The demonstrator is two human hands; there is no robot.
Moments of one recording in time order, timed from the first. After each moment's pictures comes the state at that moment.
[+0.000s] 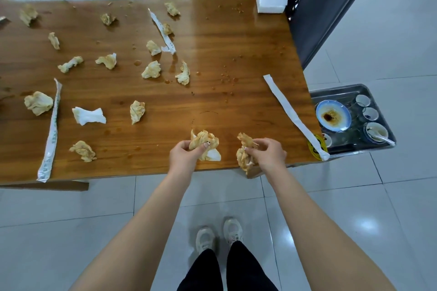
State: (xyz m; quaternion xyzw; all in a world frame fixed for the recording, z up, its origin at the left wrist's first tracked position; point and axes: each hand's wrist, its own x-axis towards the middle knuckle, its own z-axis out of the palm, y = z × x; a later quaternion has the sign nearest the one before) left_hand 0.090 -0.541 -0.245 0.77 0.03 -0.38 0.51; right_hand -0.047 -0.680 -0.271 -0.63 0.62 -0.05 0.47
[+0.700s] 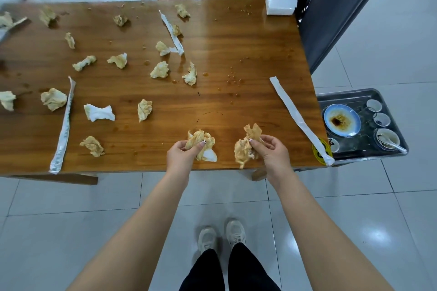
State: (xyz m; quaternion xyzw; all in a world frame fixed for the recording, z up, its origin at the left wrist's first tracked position) left_hand 0.093 -0.533 -0.241 0.76 0.09 -0.35 0.53; right_hand -0.053 -0.674 -0.244 -0.45 0.54 -0.16 0.69
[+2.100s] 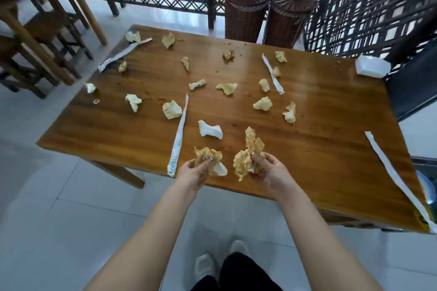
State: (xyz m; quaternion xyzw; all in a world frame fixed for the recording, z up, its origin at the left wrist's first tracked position) left_hand 0.265 -0.324 -0.211 0.62 0.21 -0.39 0.64; right_hand 0.157 -0.491 -0.203 -0.40 0.42 -0.05 0.81
